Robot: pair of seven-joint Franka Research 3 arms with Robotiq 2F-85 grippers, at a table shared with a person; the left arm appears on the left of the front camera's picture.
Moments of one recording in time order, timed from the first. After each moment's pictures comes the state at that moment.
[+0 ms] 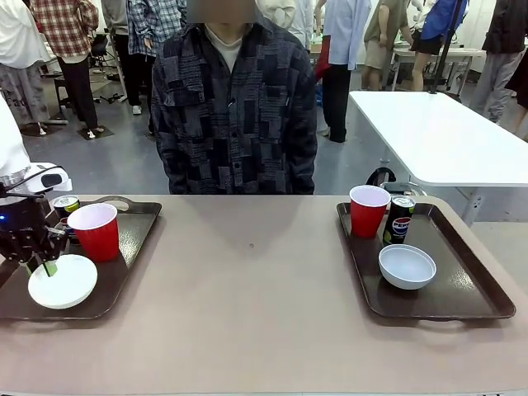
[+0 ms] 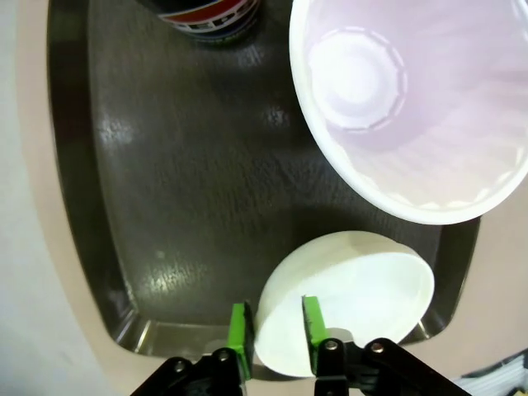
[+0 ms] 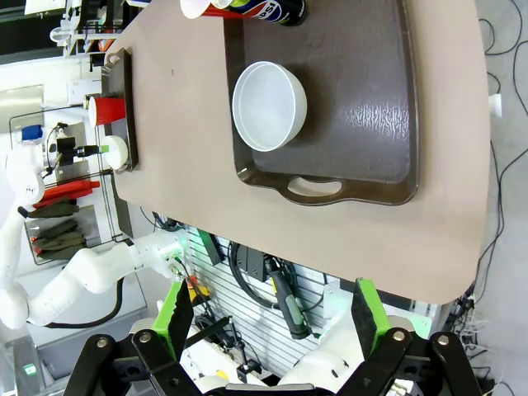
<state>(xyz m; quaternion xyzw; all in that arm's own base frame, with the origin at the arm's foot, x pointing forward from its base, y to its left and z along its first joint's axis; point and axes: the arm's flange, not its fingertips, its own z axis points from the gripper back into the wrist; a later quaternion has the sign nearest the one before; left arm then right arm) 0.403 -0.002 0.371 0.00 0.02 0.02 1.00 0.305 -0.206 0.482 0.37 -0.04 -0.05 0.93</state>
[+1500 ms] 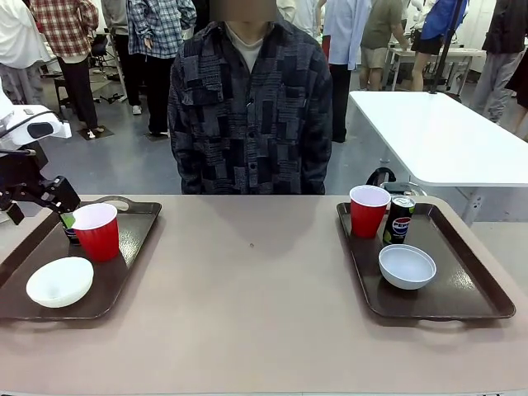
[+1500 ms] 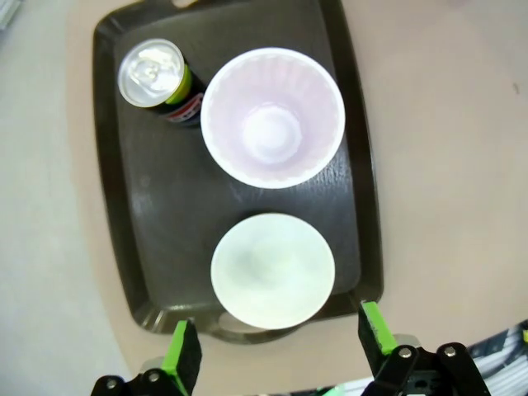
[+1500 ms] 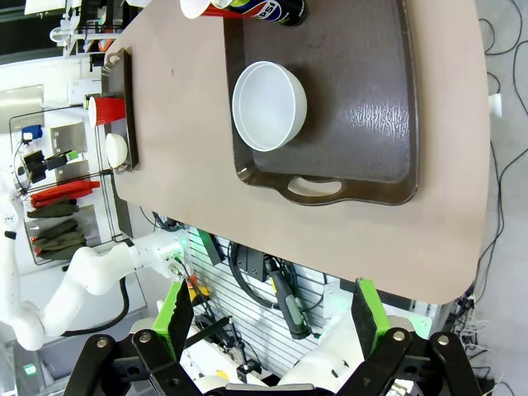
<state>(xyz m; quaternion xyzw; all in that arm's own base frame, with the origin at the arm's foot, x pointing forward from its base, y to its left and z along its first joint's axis) 0.370 -0.045 0.478 0.01 -0.09 -0.04 0.99 0.305 -0.206 0.482 0.37 -0.04 -0.05 0.93</state>
